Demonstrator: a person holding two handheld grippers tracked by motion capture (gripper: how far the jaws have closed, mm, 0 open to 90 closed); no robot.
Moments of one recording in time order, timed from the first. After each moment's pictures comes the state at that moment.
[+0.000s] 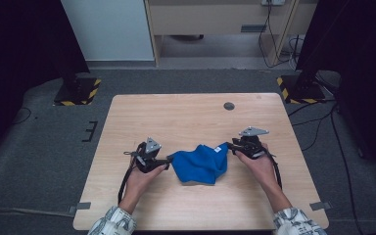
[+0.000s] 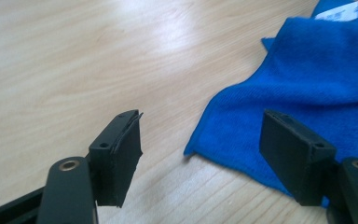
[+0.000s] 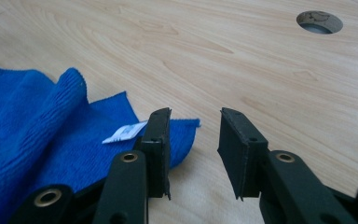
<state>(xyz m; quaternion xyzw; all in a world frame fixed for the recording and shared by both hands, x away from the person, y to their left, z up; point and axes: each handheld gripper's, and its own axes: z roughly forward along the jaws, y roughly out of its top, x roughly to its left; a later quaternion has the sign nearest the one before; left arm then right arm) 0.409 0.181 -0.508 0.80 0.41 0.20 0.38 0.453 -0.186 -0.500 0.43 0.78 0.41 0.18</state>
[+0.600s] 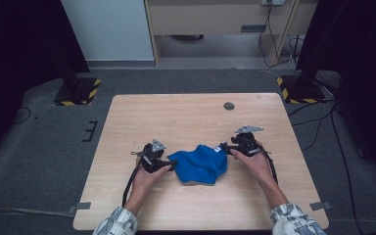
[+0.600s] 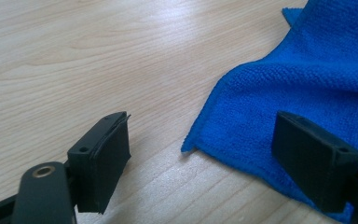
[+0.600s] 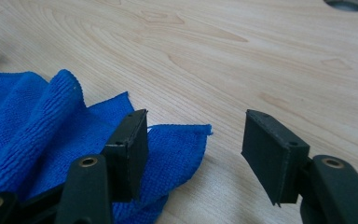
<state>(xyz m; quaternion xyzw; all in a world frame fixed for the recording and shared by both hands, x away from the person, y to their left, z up) 0.423 0.165 -0.534 0.81 0.43 0.17 0.36 0.470 -0.177 -0.513 0.44 0.79 0.41 0.14</state>
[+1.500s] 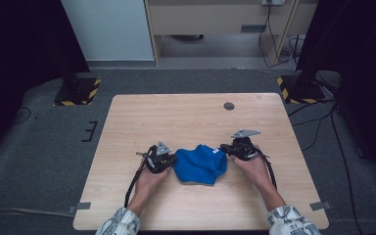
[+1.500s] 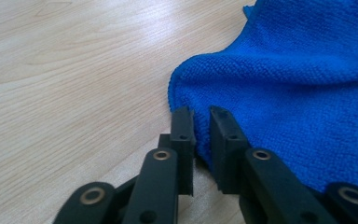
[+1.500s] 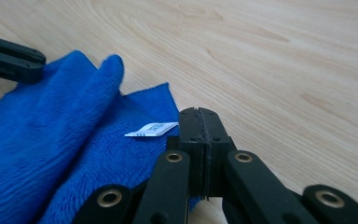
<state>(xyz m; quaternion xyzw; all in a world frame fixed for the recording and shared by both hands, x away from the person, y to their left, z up) 0.416 0.155 -0.531 0.82 0.38 0.17 0.38 0.452 -0.168 -0.509 0.40 0.80 0.42 0.12</state>
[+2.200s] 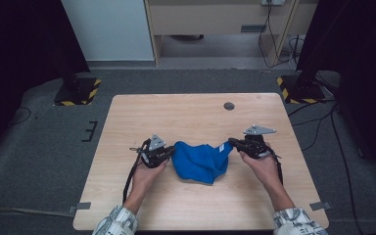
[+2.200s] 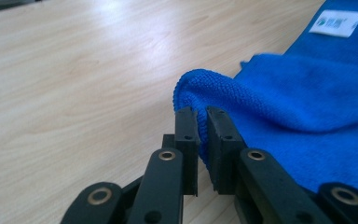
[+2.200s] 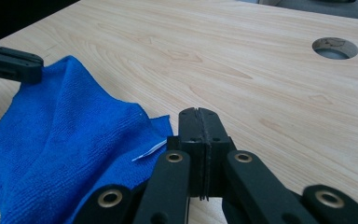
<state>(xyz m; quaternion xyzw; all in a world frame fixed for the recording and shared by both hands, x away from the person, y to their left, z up) 0.417 0.165 -0.496 0.80 0.37 0.18 0.44 0.441 -0.193 -0.478 0.41 0.77 0.47 0.15</state>
